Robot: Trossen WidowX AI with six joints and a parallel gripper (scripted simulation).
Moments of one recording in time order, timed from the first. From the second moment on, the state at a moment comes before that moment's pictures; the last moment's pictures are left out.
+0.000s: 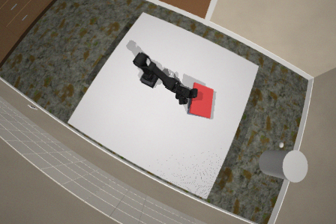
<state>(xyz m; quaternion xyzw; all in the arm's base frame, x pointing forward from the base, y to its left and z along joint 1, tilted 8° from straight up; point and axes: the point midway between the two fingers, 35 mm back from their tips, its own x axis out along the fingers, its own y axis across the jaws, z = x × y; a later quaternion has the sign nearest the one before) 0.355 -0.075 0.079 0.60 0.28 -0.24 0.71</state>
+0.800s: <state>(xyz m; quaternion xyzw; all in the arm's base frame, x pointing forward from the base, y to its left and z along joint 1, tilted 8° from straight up) 0.364 -0.070 0.106 0.60 0.28 -0.24 0.71</state>
